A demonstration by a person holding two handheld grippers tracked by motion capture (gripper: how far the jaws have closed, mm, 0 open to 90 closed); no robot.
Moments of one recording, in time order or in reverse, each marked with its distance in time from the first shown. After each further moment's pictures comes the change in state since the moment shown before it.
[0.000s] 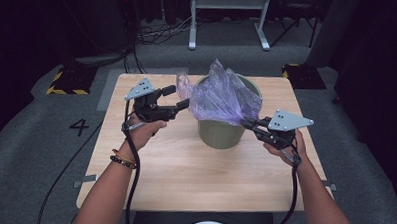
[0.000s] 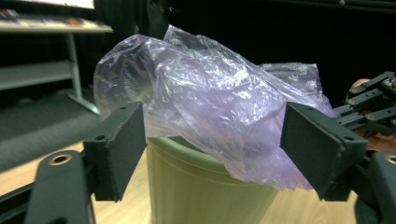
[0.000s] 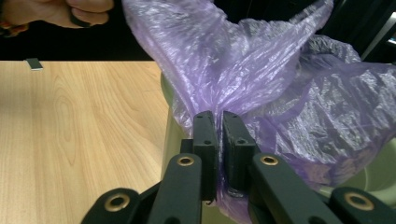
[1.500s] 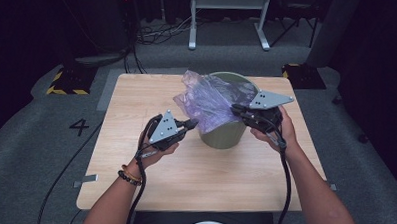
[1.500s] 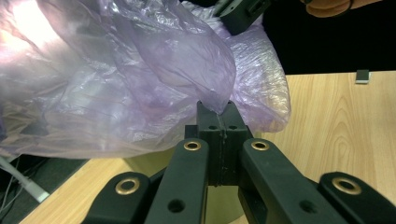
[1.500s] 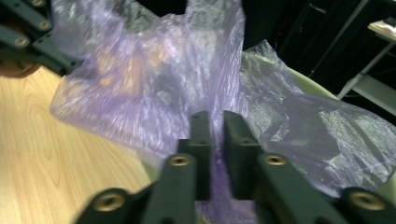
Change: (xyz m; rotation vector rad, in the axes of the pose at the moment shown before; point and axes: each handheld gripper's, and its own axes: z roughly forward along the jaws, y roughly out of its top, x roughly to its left) left arm -0.061 -0.046 -0.002 0.064 0.017 0.444; right arm -0.005 0.049 0.030 0.155 -0.060 0.062
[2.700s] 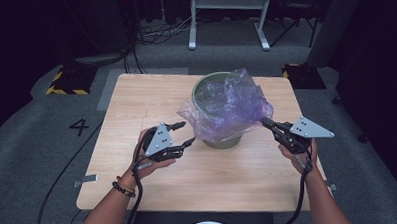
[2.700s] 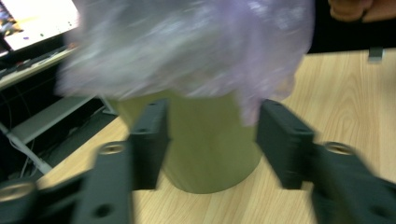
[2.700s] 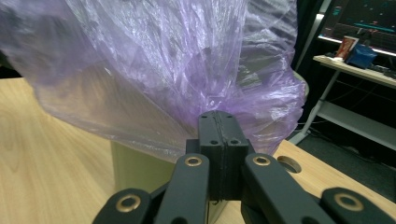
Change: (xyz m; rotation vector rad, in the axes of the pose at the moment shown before) left arm -0.012 -0.031 -0.018 0.003 0.066 -0.057; right arm -0.023 -0.110 -0.042 -0.236 -0.127 0.069
